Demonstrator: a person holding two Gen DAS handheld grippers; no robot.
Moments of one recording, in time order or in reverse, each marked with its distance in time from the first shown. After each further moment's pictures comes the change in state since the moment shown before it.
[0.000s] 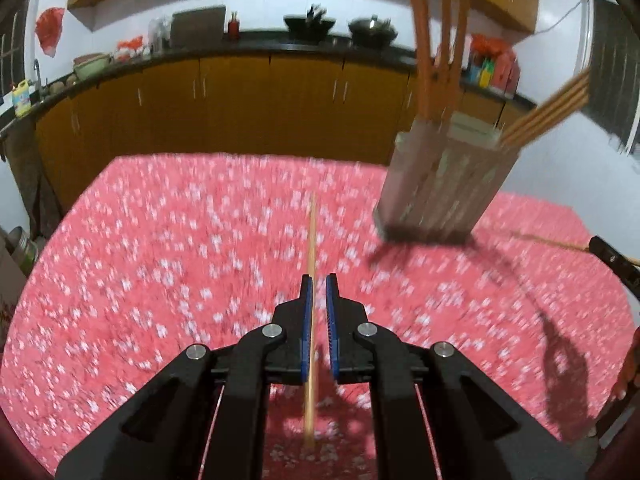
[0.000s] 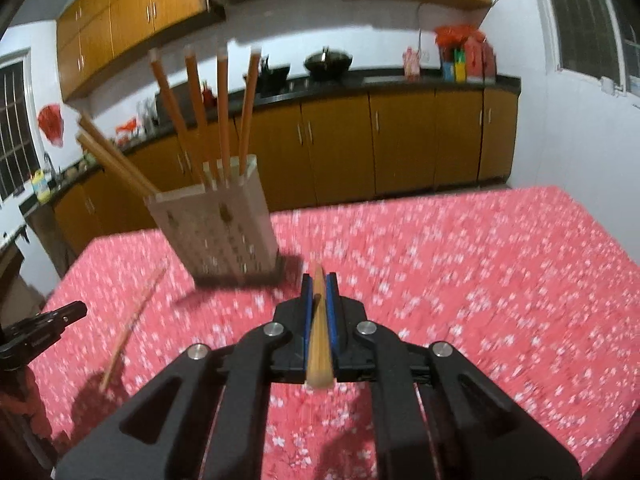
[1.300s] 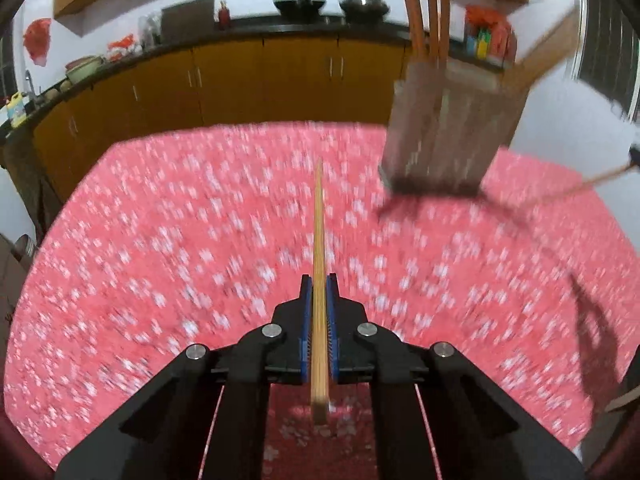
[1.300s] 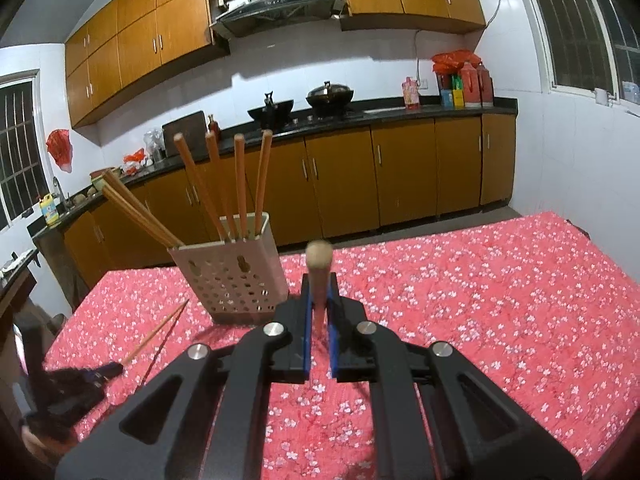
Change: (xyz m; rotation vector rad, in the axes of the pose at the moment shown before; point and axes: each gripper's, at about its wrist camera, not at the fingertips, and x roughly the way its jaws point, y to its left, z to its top) left arm 0.012 0.004 -0.029 0.062 0.059 0.028; right arm -0.031 -0.005 0.019 0.015 -0.103 0.023
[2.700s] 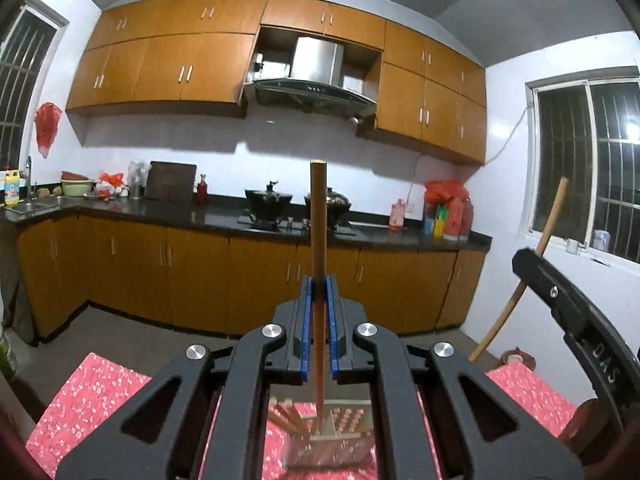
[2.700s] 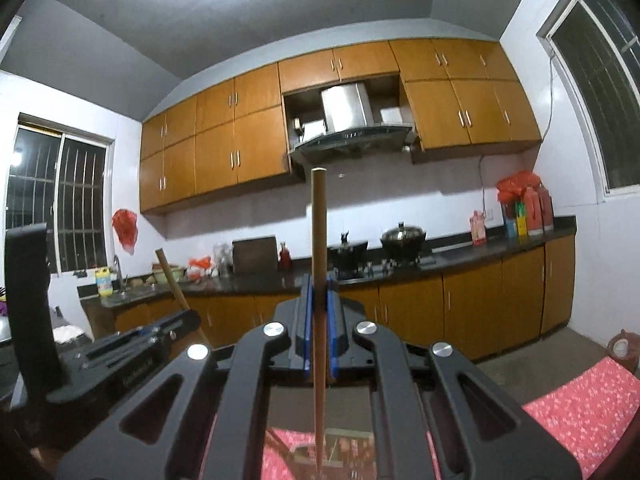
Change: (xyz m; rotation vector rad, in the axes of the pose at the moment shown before) left arm -0.138 -0.079 0.200 -0.052 -0.628 -0.111; right arm -0.057 0.090 0.161 -0.084 -0.478 0.232
